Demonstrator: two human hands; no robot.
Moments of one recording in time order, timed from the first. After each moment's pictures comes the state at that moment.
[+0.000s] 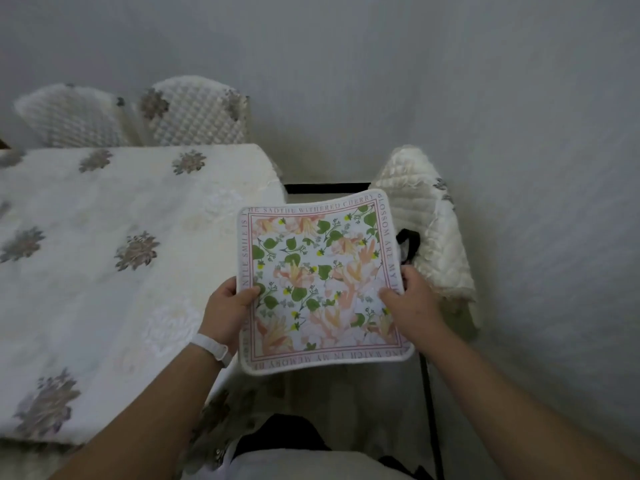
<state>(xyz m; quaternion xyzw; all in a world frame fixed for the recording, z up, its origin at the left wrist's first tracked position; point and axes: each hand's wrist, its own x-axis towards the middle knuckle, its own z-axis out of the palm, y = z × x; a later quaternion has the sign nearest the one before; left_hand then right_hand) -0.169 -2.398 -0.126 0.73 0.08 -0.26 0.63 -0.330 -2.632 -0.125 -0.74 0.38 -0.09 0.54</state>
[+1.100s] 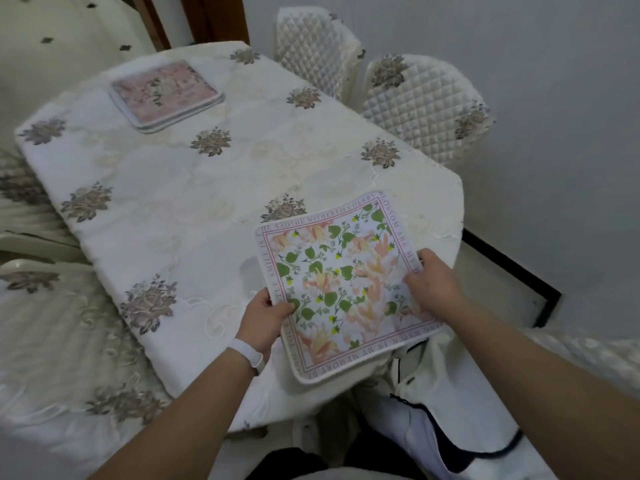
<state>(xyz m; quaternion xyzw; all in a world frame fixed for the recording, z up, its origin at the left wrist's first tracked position) -0.058 -2.288 -0.179 0.61 0.32 -0.10 0.72 0.036 -2.561 -0.147 -0.93 0.08 0.15 0.34</state>
